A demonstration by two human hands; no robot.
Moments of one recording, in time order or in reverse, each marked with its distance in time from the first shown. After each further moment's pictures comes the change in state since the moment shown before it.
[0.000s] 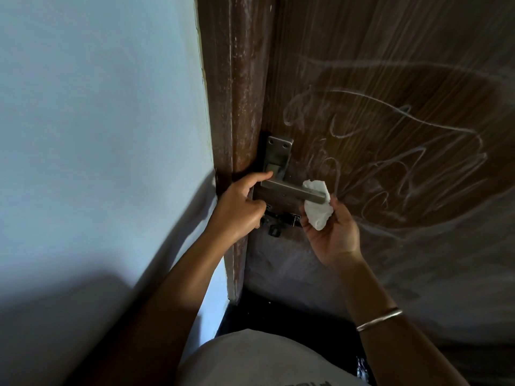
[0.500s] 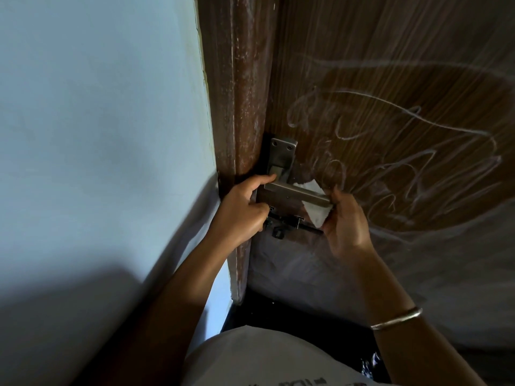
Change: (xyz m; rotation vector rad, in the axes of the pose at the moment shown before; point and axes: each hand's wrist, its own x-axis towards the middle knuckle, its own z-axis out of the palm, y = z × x) left_hand 0.000 -0.001 -0.001 -0.005 0.001 0.024; right_hand 0.008 -0.015 0.014 -0.375 0.034 -0.115
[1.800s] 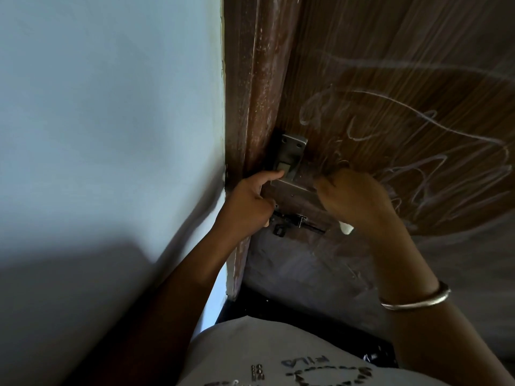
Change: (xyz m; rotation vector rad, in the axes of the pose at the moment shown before) left_hand 0.005 -0.007 0.002 -0.054 0.033 0.012; right_hand -0.006 -0.059 0.039 -1.917 0.001 -0.421
